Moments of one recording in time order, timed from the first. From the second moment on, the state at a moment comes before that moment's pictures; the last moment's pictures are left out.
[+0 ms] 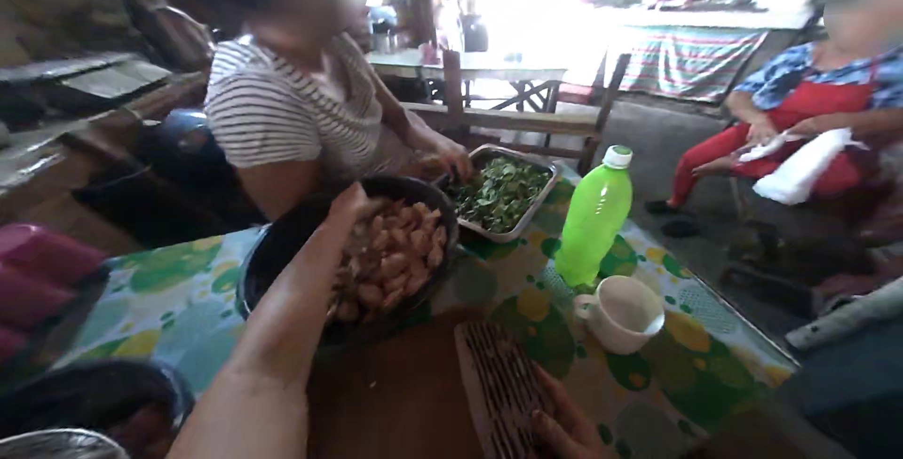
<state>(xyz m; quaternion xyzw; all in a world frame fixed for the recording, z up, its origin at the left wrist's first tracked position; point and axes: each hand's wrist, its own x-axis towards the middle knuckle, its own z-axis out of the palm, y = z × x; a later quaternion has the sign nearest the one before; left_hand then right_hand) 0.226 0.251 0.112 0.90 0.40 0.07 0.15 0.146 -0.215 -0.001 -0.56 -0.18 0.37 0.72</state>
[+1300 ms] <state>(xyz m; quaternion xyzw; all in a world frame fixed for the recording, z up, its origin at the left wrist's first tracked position) 0.194 0.178 0.177 0.91 0.36 -0.02 0.22 0.147 -0.220 -0.003 -0.60 -0.22 0.36 0.68</state>
